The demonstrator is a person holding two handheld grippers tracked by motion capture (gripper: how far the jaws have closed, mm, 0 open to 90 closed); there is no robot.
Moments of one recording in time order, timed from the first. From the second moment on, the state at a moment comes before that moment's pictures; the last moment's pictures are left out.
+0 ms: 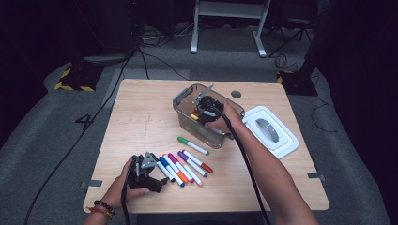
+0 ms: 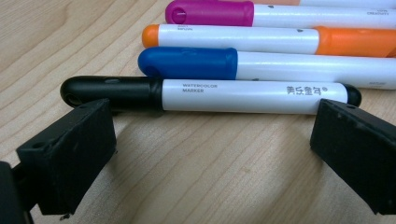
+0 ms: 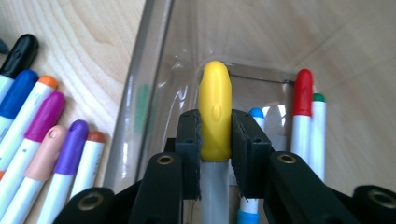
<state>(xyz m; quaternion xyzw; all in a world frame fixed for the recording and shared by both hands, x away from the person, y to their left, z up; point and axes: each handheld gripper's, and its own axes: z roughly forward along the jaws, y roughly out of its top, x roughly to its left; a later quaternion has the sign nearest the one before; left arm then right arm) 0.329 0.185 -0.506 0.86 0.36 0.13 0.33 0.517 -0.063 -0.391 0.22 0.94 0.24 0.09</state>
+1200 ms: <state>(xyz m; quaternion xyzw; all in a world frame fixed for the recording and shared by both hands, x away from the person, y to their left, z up) 0.329 0.185 -0.506 0.86 0.36 0.13 0.33 0.415 -0.168 -0.356 0.19 0.86 0.44 0.14</state>
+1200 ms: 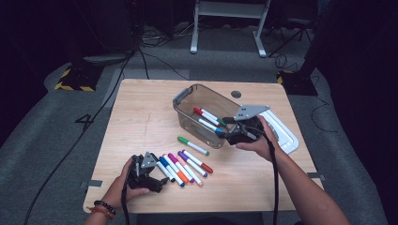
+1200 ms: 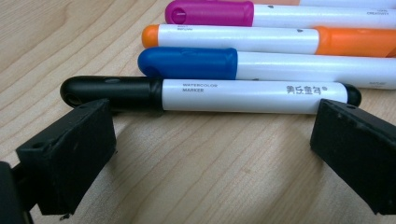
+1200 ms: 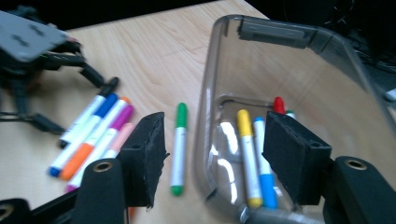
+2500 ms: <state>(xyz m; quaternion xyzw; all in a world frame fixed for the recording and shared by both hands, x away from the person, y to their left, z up) 0.329 0.185 -0.506 0.86 0.36 0.13 0.33 0.379 -0.126 -0.487 0.16 0.91 0.37 0.09</state>
